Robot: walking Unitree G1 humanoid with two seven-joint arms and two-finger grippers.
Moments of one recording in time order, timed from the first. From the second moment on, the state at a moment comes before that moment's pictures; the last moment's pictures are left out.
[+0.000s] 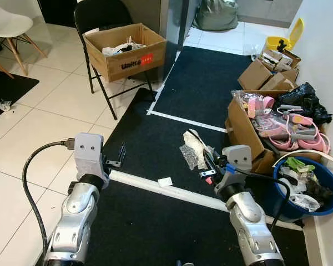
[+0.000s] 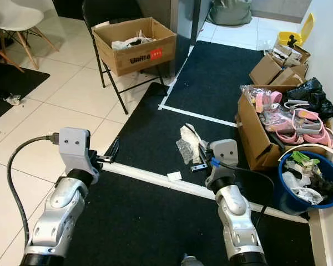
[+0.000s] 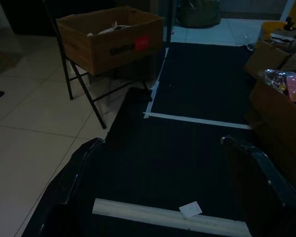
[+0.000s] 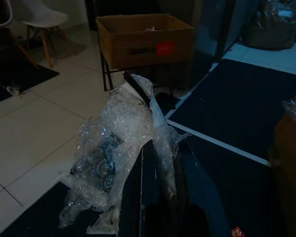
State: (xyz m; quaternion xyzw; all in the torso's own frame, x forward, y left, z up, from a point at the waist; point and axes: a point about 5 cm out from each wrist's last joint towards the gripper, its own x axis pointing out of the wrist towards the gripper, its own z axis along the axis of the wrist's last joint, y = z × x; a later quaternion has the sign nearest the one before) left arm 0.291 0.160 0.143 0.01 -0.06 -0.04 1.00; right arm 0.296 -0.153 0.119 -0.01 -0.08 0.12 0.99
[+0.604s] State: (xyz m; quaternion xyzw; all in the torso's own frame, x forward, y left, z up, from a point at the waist) left arm 0.291 0.160 0.141 0.01 -0.06 -0.04 1.00; right arm 0.299 -0.150 0.118 -0.02 -0.07 0.13 0.99
